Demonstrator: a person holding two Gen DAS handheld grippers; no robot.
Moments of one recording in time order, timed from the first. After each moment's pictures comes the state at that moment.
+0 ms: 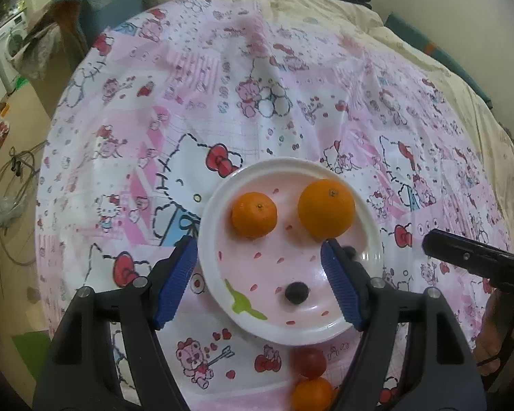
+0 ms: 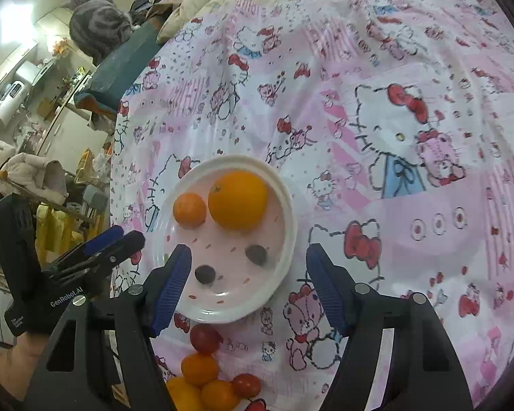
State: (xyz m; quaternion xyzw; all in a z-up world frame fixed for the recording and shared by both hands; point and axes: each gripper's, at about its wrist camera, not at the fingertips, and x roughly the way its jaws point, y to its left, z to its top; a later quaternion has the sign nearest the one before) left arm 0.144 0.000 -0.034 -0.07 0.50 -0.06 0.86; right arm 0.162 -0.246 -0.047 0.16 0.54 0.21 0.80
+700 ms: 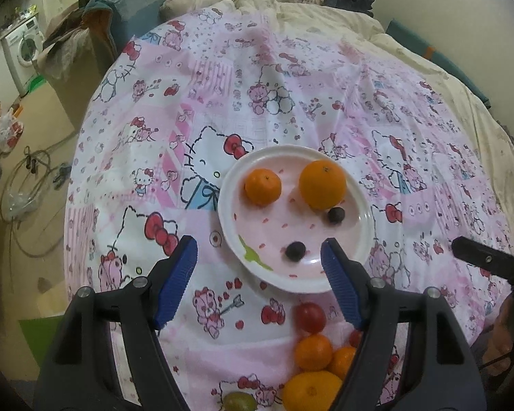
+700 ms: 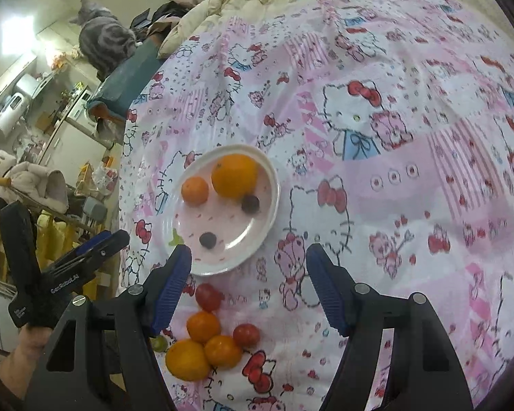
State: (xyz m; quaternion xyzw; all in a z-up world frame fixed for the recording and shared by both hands) left arm 0.085 0.004 -0.009 -0.07 0.48 -0.04 0.87; right arm 0.092 -0.274 -0.023 0.18 0.52 0.19 0.81
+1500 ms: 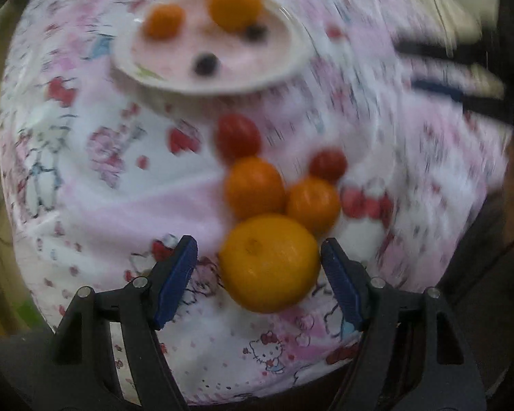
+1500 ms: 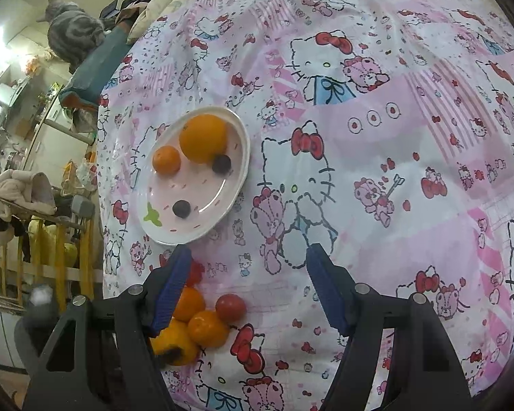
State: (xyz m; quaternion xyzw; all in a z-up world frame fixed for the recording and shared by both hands) left arm 0.007 -0.066 -0.091 0.02 0.65 -0.16 0.75; right arm 0.080 -0.276 -0.055 0.20 0.57 0.15 0.78
